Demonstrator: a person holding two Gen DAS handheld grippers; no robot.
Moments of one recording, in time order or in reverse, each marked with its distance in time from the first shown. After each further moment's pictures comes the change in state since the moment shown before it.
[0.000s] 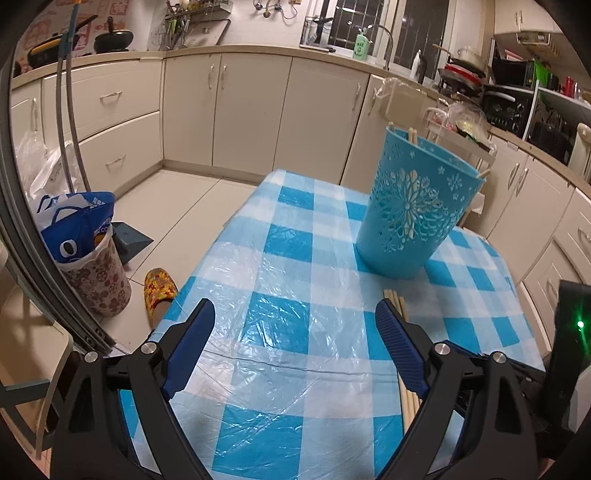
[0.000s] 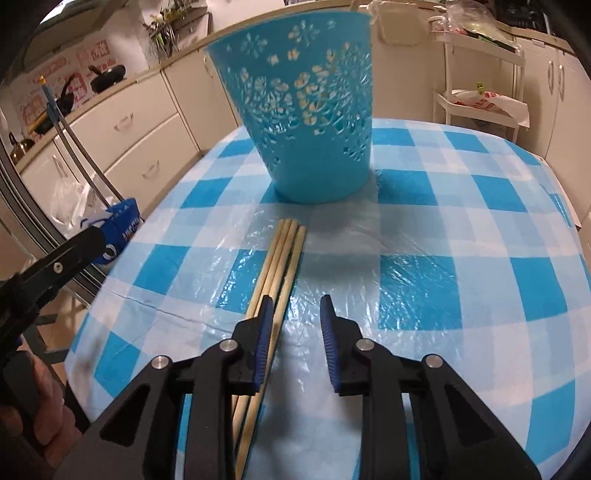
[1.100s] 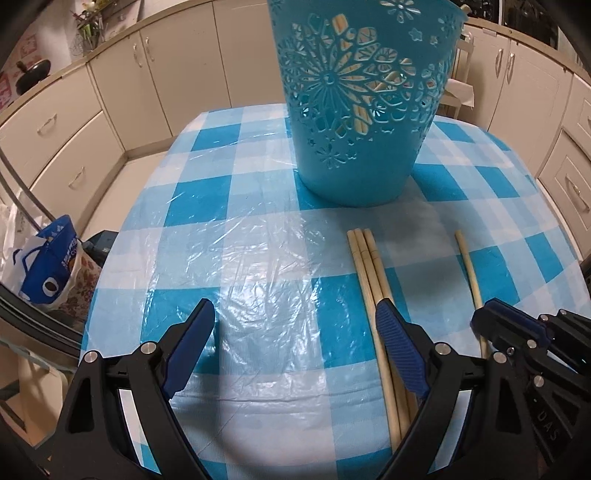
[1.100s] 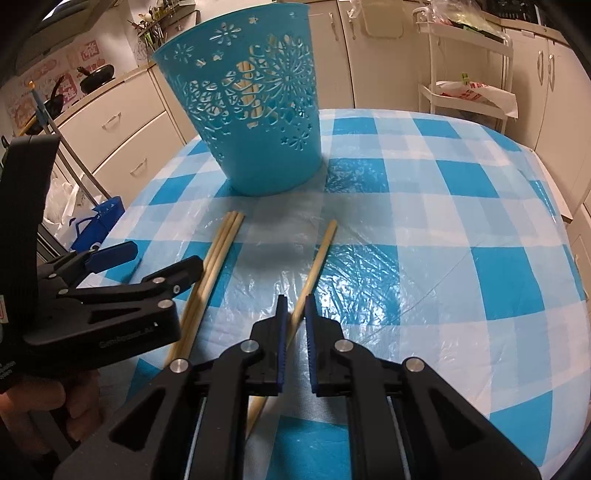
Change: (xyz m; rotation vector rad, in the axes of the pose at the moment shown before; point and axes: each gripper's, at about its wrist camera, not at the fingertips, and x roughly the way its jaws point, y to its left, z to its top) left arm 0.092 -0.085 -0.009 0.295 0.269 0.049; right arm -0.008 -0.046 -0.006 0.036 0.006 0.001
